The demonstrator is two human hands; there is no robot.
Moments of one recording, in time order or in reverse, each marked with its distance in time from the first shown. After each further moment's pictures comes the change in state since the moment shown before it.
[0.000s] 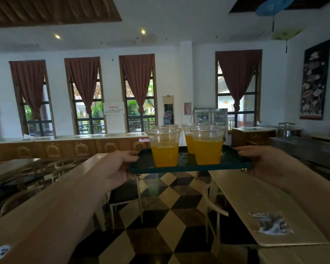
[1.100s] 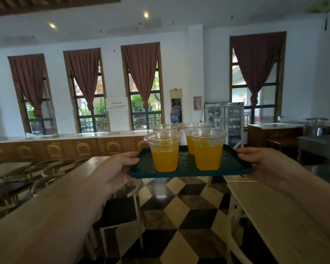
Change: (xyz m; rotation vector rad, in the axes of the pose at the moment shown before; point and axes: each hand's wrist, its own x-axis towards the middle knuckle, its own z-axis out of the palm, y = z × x) left_hand 0.487 0.010 -0.018 0.096 0.041 0.063; right_hand 0.490 0.029 0.004 -0.015 0.022 0.013
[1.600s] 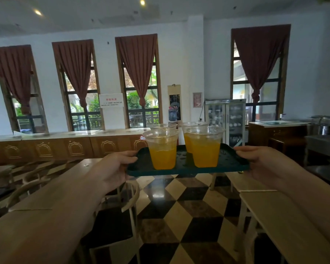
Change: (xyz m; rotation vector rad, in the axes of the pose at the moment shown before) left_hand 0.252 0.005 -0.064 -0.027 -0.022 -0.061; right_hand 0.240 0.017 0.067 0.027 0.016 0.016
